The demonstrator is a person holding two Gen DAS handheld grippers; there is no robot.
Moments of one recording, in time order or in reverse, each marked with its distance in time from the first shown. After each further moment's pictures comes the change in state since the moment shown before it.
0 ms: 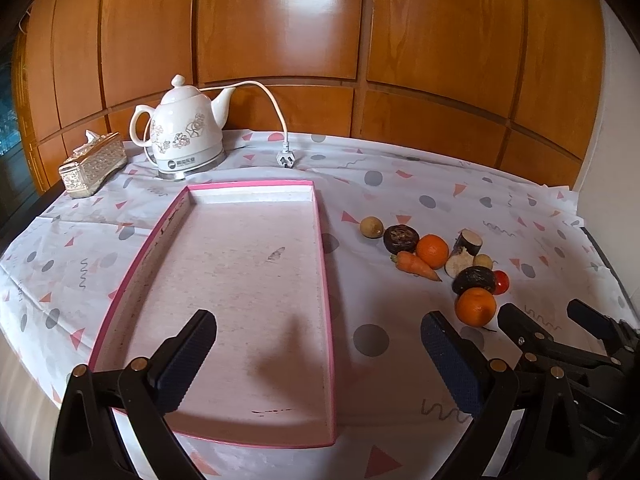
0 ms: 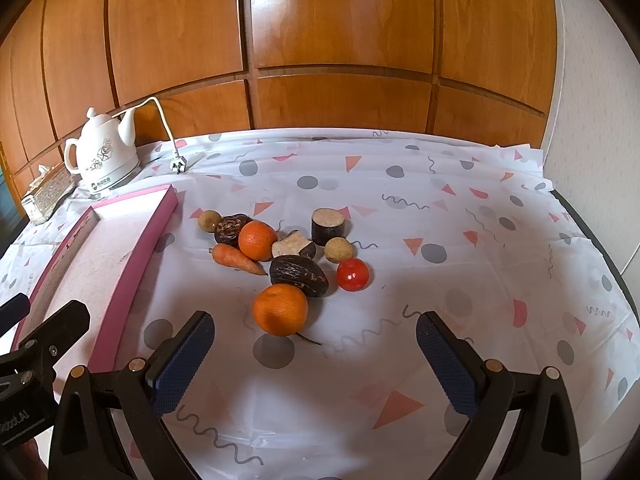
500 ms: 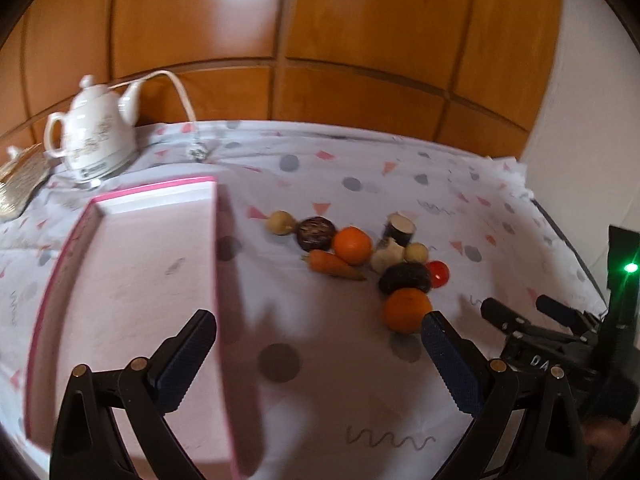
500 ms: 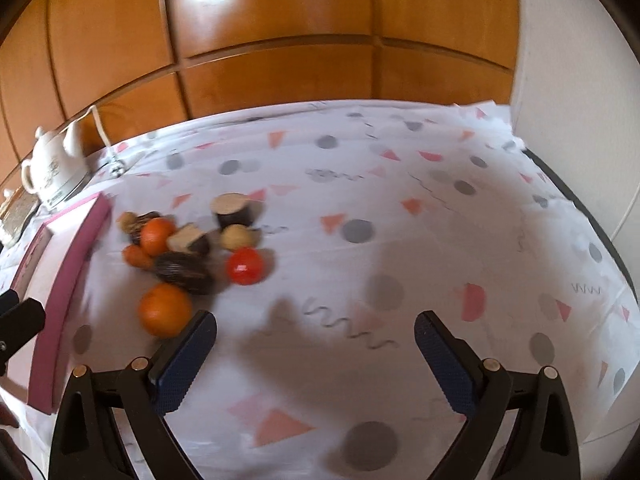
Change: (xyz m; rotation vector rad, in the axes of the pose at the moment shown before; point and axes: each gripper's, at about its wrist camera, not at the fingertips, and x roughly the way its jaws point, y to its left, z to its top) left arm 0.038 -0.051 0.019 0.103 0.091 -0.219; right arm 0.028 -0.081 -0.003 0.116 0.078 -0.060
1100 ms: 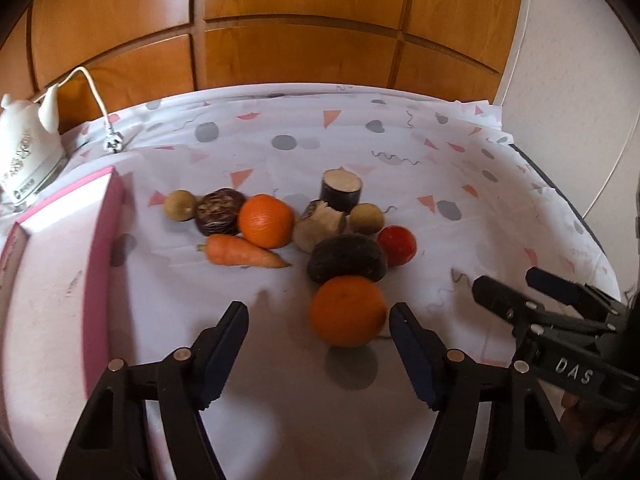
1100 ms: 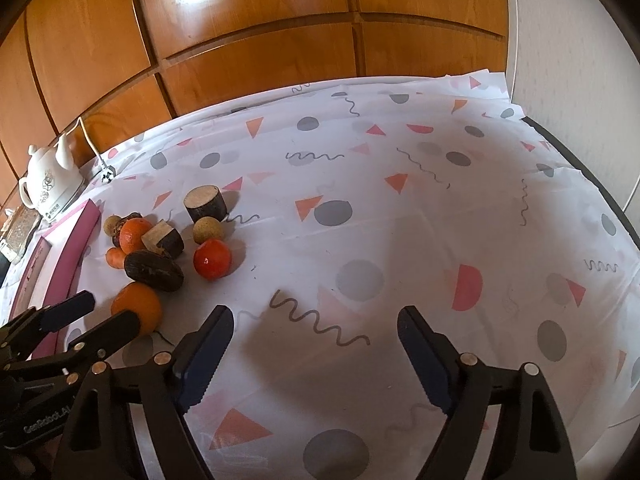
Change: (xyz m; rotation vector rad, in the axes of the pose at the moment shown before) left arm 0.067 -0.054 -0.001 0.127 0.107 -0.084; right arm 0.017 -0.025 -0.002 0.060 0.049 0.050
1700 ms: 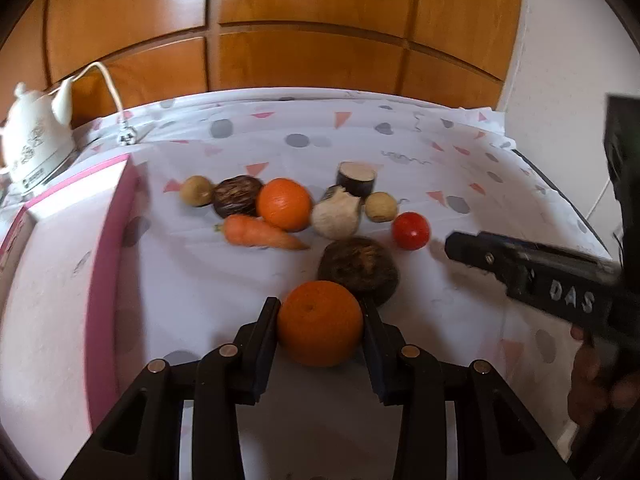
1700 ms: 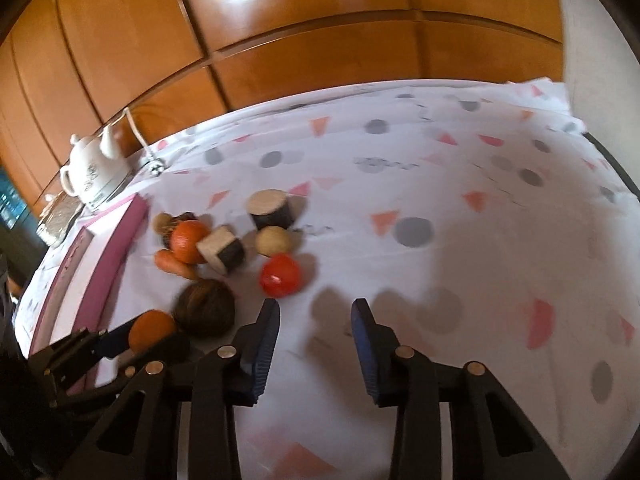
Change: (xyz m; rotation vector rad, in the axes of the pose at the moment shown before) left arm -0.004 0.014 -0.025 -0.023 -0.057 0.016; right arm 0.015 0.031 0.016 -0.078 0.011 0.191
